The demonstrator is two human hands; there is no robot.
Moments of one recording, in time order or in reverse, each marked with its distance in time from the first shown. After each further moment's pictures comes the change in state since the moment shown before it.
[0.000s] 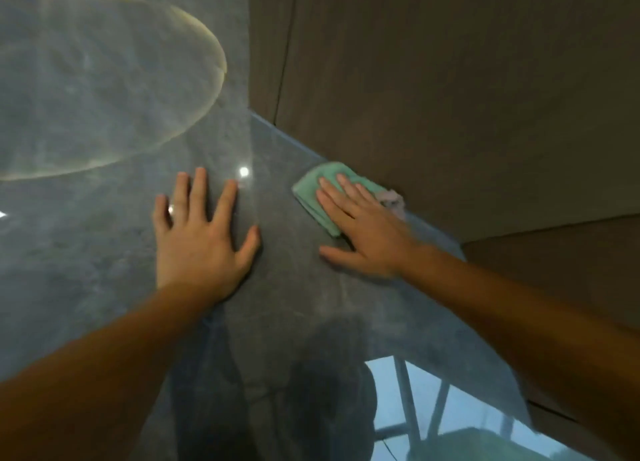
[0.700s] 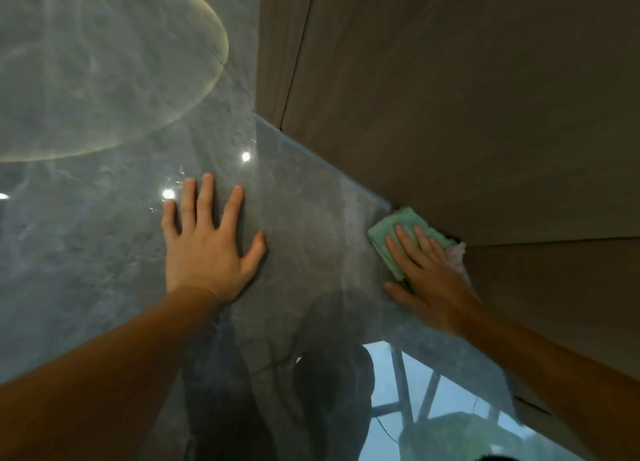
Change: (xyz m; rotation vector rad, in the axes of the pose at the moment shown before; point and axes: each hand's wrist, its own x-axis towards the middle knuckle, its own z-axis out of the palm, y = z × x) left_hand 0.000 0.001 0.005 0.009 0.017 -0.013; right_hand -0.114 0.022 0.008 -0.022 -0.190 0.308
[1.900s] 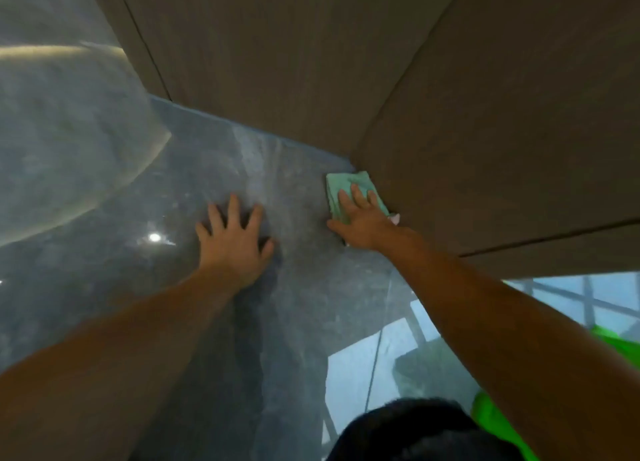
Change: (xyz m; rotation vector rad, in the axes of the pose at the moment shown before) left_hand -0.118 0.155 -0.017 0.042 -0.400 0.240; right_hand -0.092 0.012 0.045 0.396 -0.095 0.491
